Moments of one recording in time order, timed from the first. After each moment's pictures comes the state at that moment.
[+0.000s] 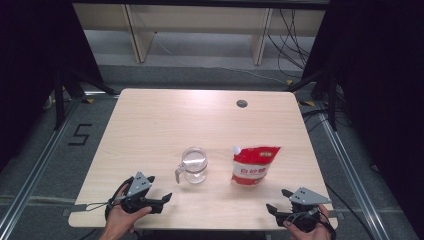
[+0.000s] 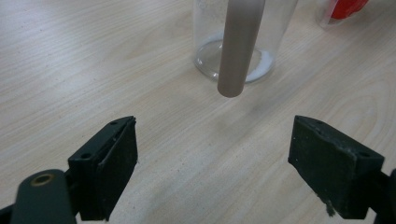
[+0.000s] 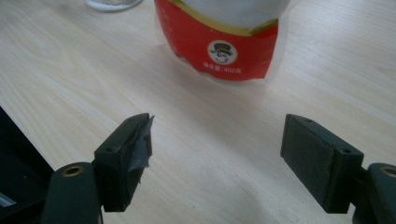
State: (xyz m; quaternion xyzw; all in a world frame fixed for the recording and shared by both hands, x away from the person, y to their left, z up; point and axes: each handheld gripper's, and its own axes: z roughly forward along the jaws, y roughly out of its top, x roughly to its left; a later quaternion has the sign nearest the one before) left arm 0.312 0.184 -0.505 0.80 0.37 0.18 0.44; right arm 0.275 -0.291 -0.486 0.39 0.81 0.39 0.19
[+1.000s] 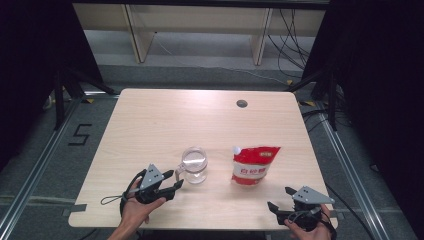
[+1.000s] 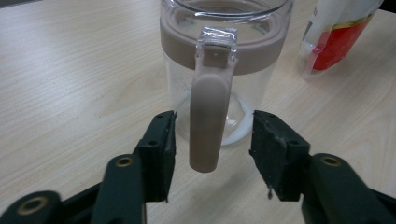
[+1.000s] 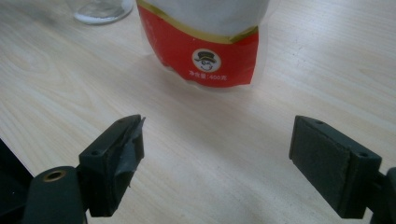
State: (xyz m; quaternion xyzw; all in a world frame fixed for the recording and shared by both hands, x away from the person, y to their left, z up) left arm 0.329 0.147 -0.495 0.77 0.36 0.19 0.48; right arm 0.276 -0.294 -0.486 0.41 0.80 0.40 0.19
